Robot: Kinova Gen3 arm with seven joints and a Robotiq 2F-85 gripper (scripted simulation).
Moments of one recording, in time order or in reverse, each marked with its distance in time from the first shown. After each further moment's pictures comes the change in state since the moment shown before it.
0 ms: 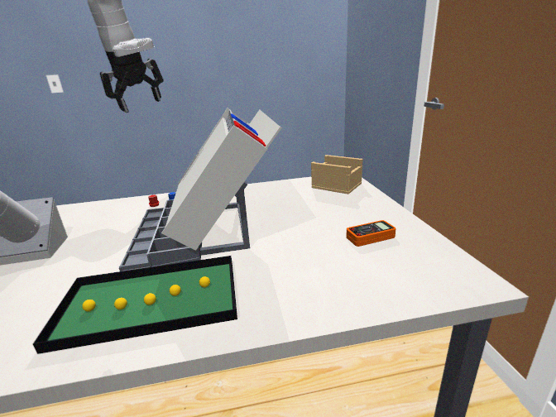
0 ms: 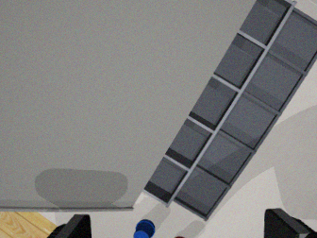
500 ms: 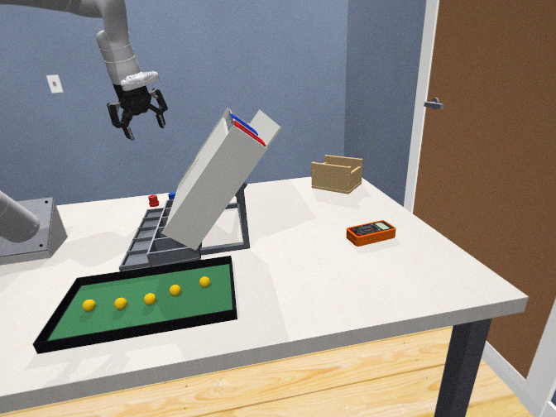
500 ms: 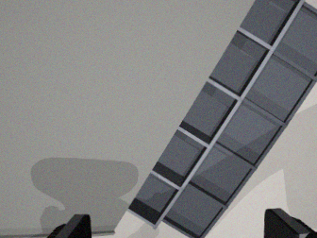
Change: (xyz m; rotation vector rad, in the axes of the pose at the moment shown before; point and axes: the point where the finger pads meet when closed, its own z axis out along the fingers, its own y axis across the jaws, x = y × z) arm 0.014 0.017 0.069 -0.005 -0.002 -0.010
